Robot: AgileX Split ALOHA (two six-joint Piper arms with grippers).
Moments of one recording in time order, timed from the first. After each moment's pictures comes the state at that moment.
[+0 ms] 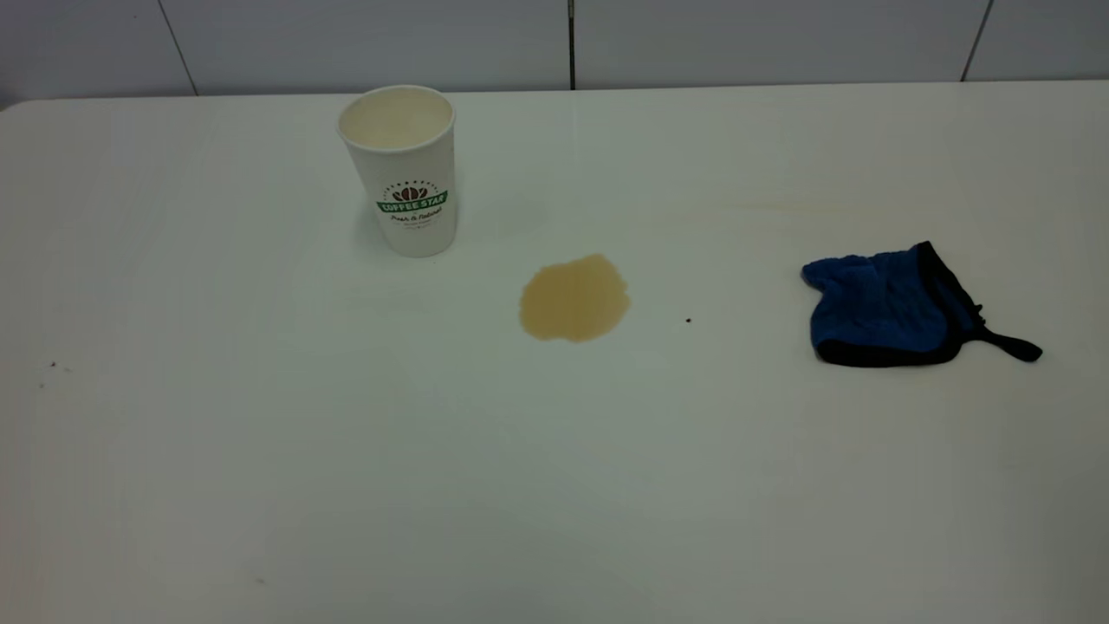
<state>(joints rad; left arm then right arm) 0.02 0.05 -0.49 0.05 1.12 -0.06 -0.01 -0.02 -0.47 0.04 1.12 -0.05</state>
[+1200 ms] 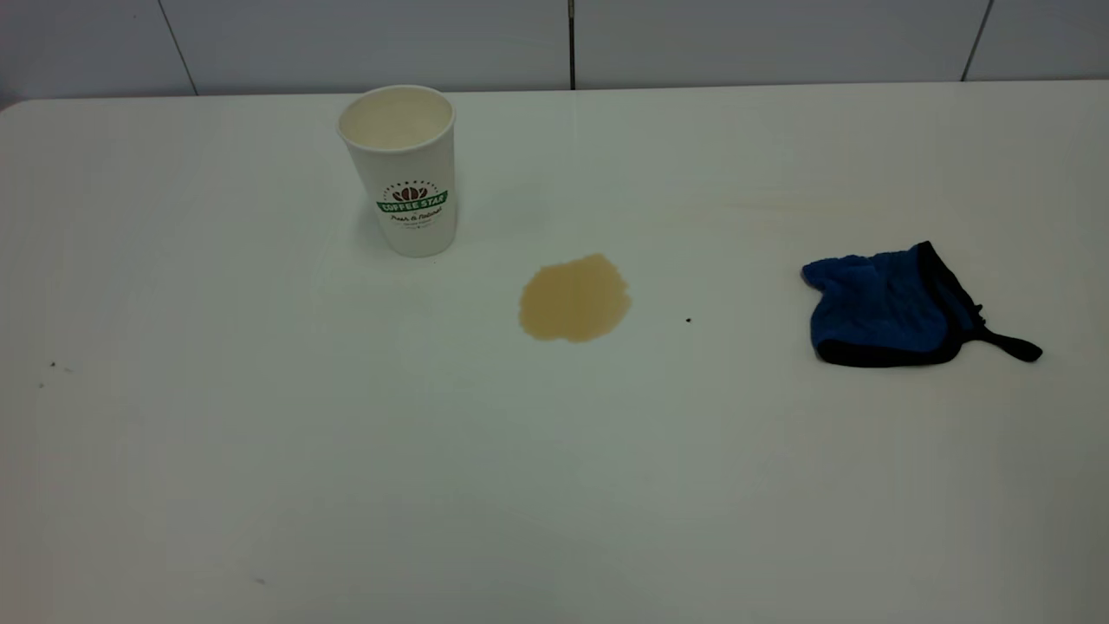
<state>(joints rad) -0.01 -0.02 -0.49 0.06 1.12 -0.06 -0.01 -0.02 -0.47 0.04 1.12 -0.05</state>
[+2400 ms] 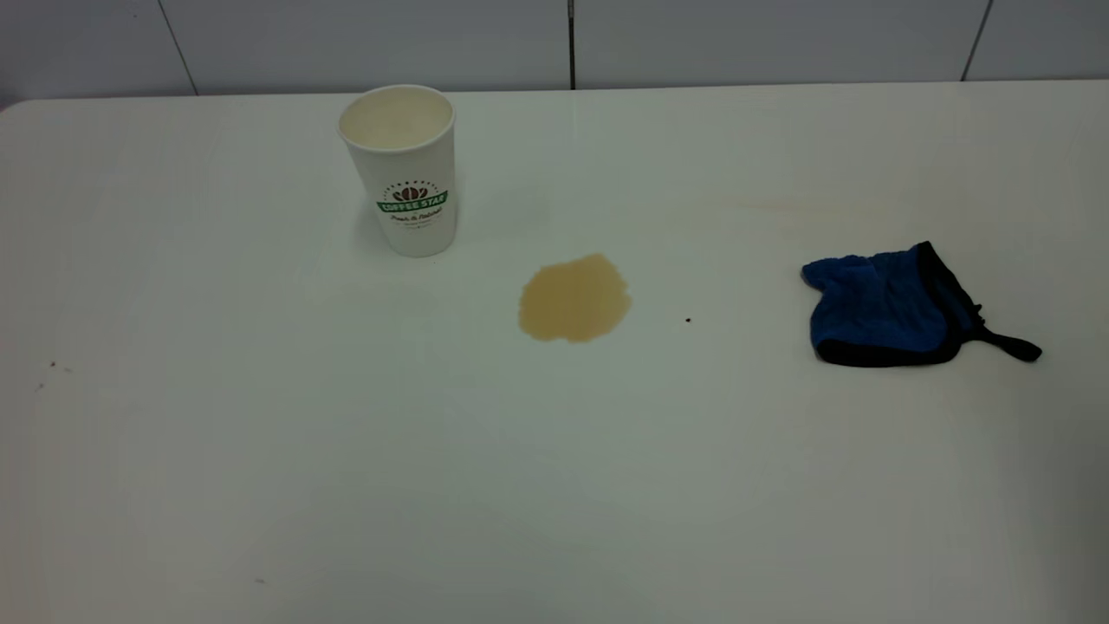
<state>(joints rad) -0.01 -0.02 -0.49 0.06 1.12 -0.06 -0.01 0.76 -0.73 -0.16 0.85 0.00</state>
